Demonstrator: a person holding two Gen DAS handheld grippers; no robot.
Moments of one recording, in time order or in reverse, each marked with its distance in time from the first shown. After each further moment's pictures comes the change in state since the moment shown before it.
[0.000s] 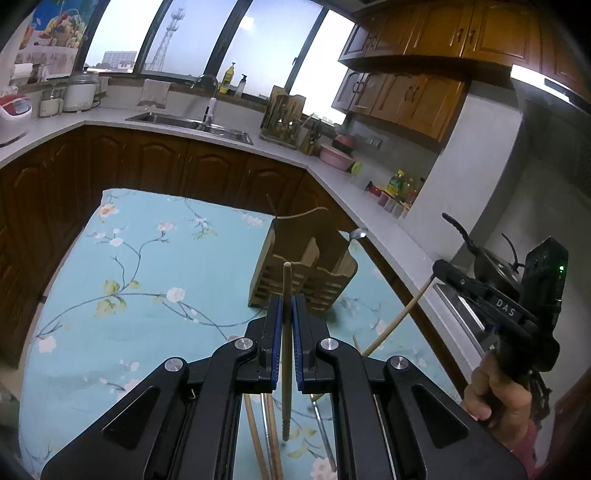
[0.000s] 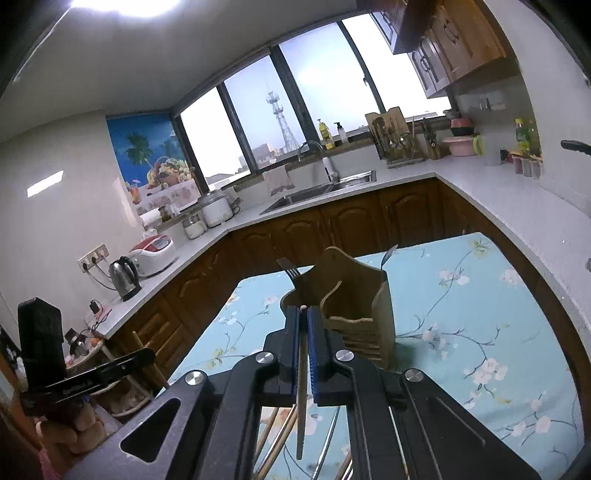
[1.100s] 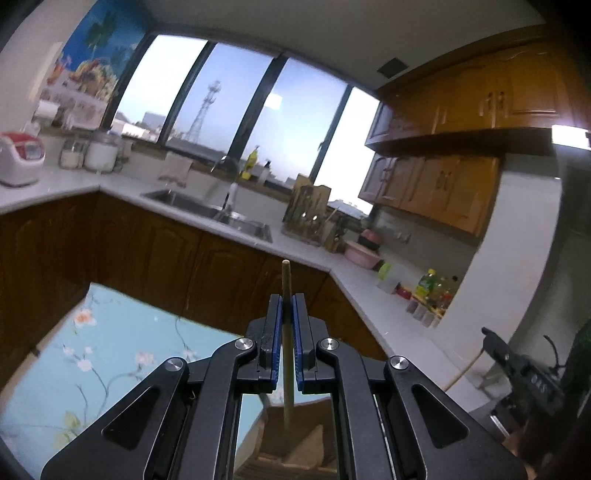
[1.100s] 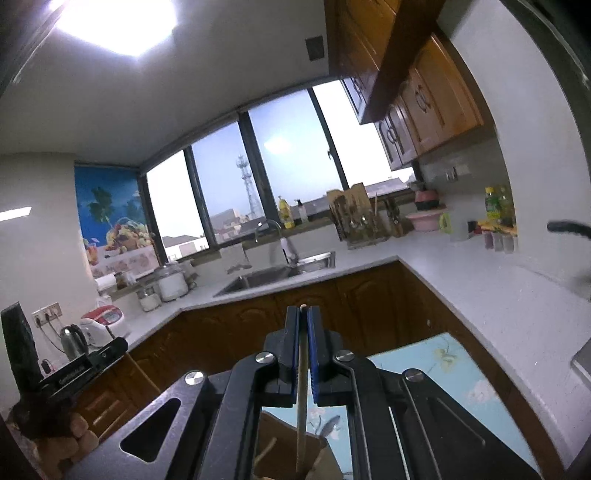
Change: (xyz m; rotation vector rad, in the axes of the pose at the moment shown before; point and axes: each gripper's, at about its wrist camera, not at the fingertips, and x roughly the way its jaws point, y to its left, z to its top) left arm 0.115 -0.007 0.122 -0.064 -0.358 0.110; right arm 0.054 -0.047 0.101 -0.009 -0.292 -0.166
